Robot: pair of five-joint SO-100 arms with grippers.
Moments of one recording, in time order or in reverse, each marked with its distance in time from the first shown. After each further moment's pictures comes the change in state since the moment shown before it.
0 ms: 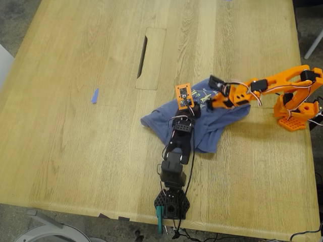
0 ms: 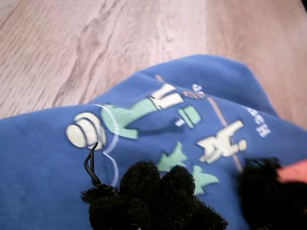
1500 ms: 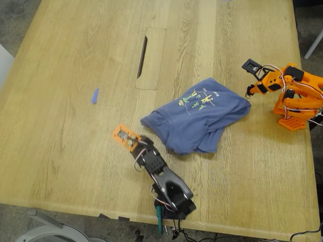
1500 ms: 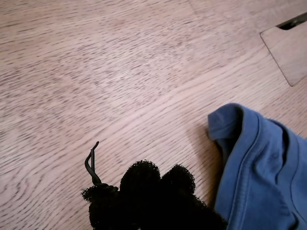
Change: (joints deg) arm 0 -48.4 64.4 36.7 36.7 0.9; arm 1 25.8 51.7 5.3 66.3 1.0
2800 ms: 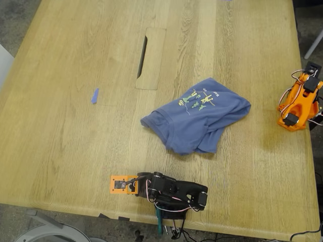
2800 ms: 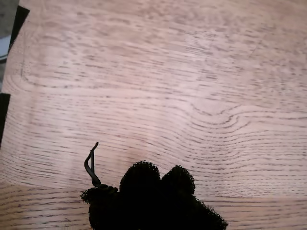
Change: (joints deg) arm 0 -42.3 42.5 13.6 45.9 5.5; arm 1 98.9 29.8 35.5 4.0 -19.5
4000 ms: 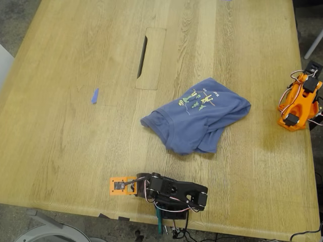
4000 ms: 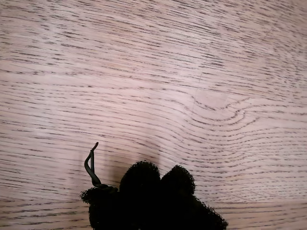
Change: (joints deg) arm 0 2.9 0.0 6.0 -5.8 -1.8; arm 1 -2.2 0.1 3.5 -3.6 2.9
